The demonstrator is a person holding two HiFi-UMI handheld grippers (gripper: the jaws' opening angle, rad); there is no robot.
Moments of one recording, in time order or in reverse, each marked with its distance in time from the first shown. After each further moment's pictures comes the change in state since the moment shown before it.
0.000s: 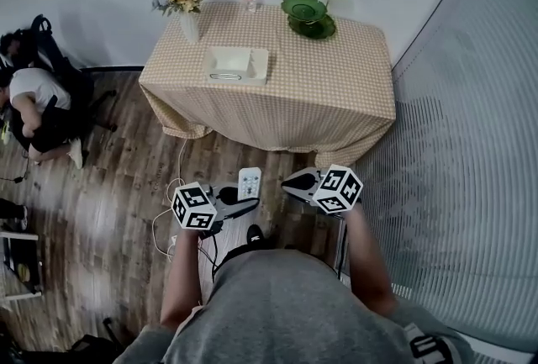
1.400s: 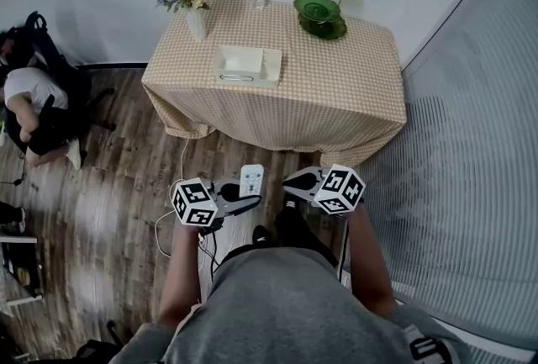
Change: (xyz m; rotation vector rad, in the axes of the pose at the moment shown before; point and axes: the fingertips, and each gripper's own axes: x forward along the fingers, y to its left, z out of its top) left arm -0.041 0.042 0.004 -0.006 -0.004 -0.045; right arm 0.045 -0.013 0.034 -0.009 0.031 -0.013
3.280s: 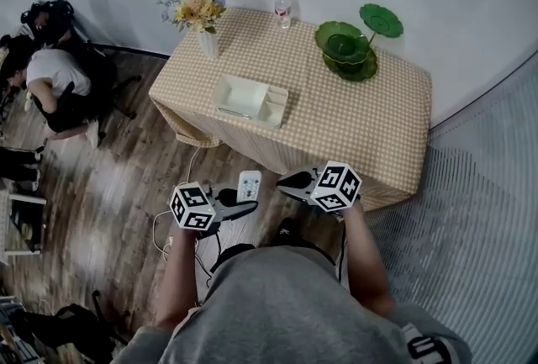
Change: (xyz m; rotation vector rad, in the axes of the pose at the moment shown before) left arm 0.077 0.134 0.093 -0.107 0.008 0.228; right arm -0.040 -0.183 0.057 -0.087 -0.018 0.298
